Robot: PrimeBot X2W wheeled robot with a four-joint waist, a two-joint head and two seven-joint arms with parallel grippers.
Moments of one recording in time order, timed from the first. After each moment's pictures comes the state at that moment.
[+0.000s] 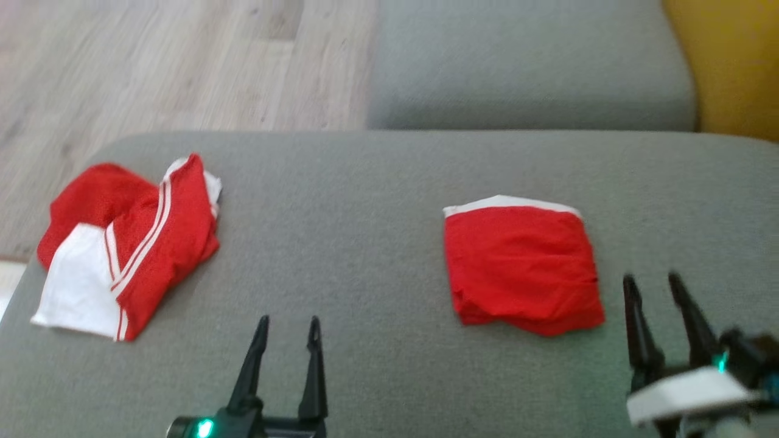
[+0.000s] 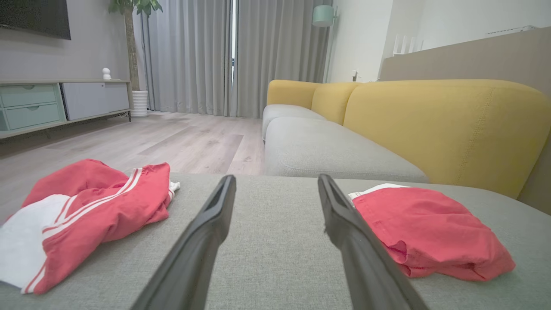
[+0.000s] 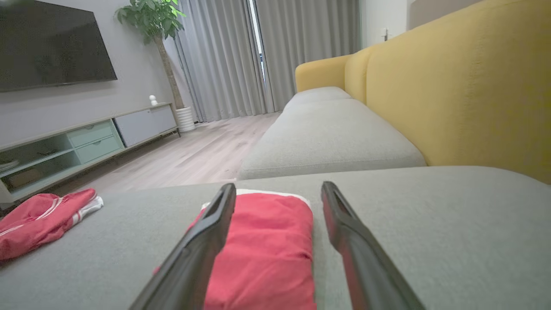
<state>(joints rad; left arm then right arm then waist) 0.13 0.05 -0.39 0.07 -0.19 0.20 -0.26 0.07 -0.19 0.08 0.23 0.34 0.13 -0.25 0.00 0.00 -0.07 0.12</state>
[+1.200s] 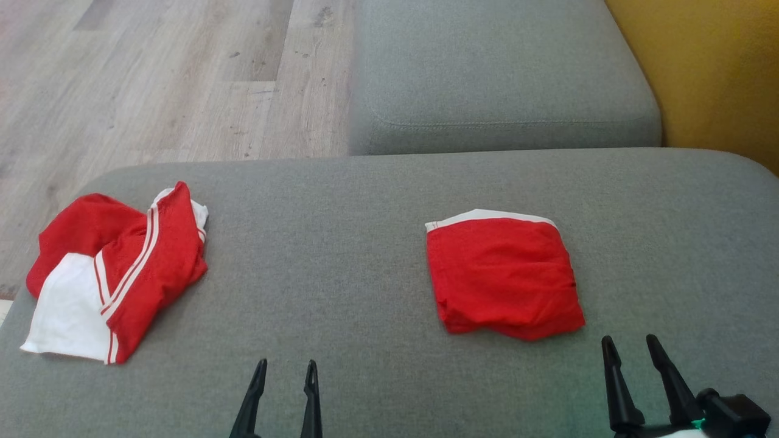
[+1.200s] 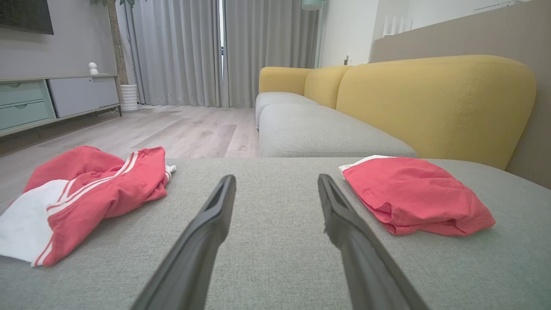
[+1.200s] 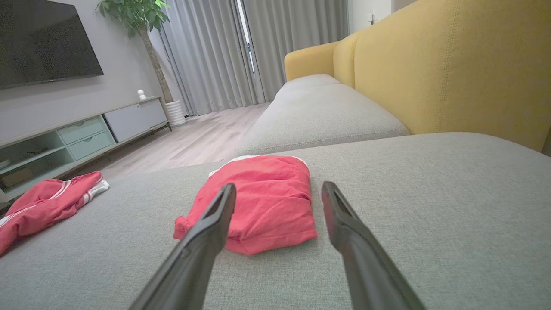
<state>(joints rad) 0.24 0.05 -0.37 0.09 -0.15 0.18 -0.26 0.24 -0.10 0.07 0.16 0.28 0.13 -0.25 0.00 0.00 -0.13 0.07</state>
